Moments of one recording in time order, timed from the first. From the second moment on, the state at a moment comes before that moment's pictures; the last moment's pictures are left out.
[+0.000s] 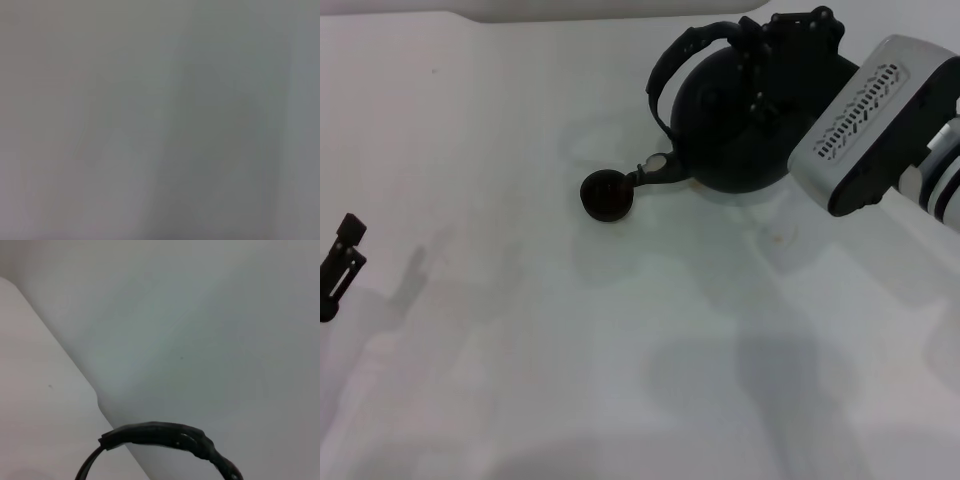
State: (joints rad) left arm -0.03 -2.08 1.46 0.11 -2.75 -1.57 2.68; right arm 0.12 2.03 1.12 1.28 -0.53 0.16 -2.97
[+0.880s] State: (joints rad) left arm -0.03 -2.08 1.46 0.11 -2.75 -1.57 2.68; right arm 0.13 2.03 1.12 1.29 -0.58 0.14 -2.97
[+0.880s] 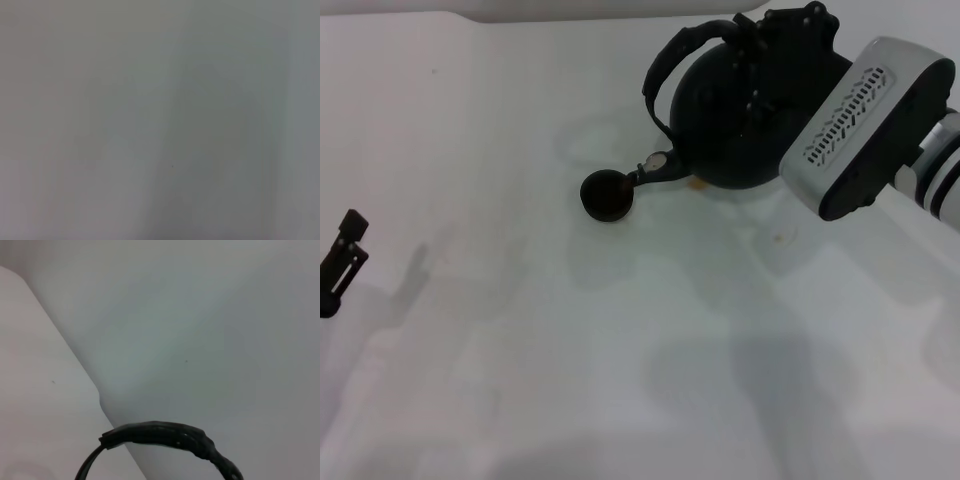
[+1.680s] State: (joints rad) left arm -0.04 -2.08 1.46 0.11 -2.75 -1.57 2.68; right arm 0.13 2.02 1.13 1.29 -0.58 0.14 -2.98
